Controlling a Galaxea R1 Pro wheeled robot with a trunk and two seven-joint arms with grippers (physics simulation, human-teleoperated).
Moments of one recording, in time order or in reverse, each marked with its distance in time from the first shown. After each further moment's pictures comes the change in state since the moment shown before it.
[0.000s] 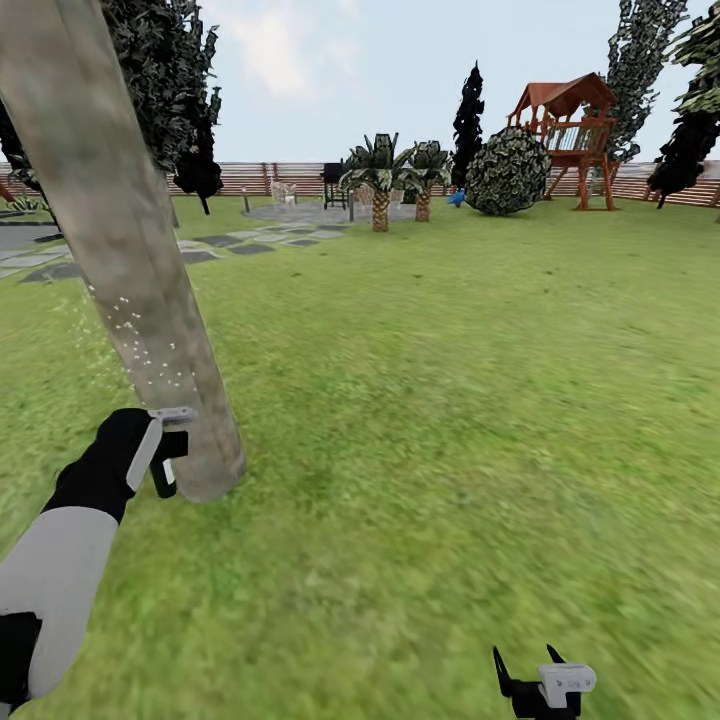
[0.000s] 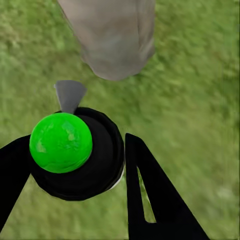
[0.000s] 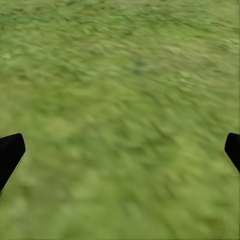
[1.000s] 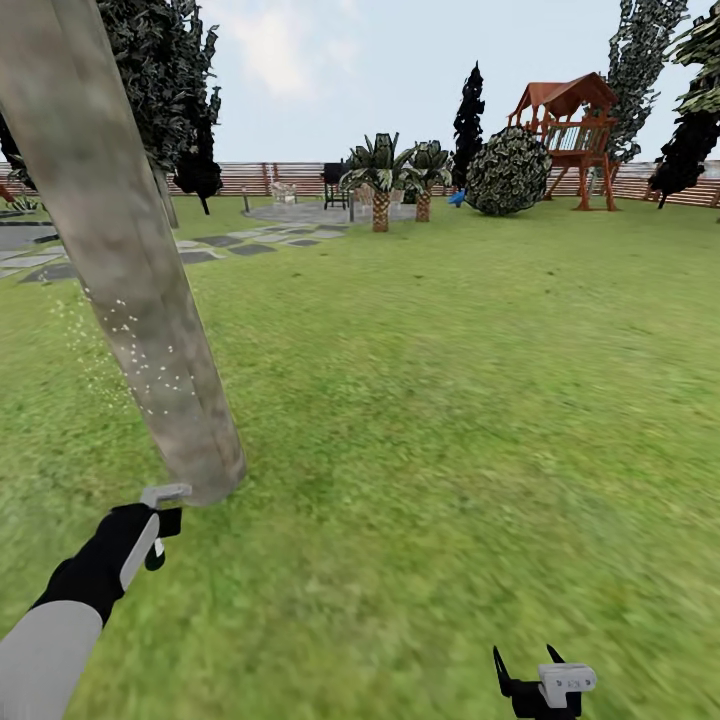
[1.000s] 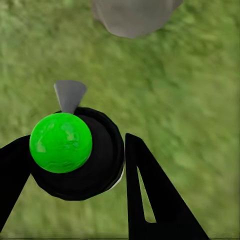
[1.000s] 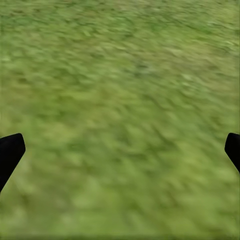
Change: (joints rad) left arm 0.268 0.007 0.008 0.087 -0.005 -0.312 -0.004; right arm 0.000 0.000 0.000 0.000 0.000 0.000 0.000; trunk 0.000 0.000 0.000
